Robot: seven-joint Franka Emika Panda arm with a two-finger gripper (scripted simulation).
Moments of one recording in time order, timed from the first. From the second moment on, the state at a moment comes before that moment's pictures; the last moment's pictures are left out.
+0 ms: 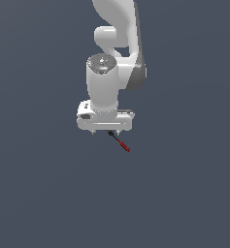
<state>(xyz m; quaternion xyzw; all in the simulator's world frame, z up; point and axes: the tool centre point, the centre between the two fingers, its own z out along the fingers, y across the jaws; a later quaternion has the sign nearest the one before) 0.007 -0.036 0.178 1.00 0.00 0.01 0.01</state>
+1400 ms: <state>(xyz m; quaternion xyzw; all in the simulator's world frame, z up) -0.040 -0.005 0.091 0.97 0.24 0.00 0.01</state>
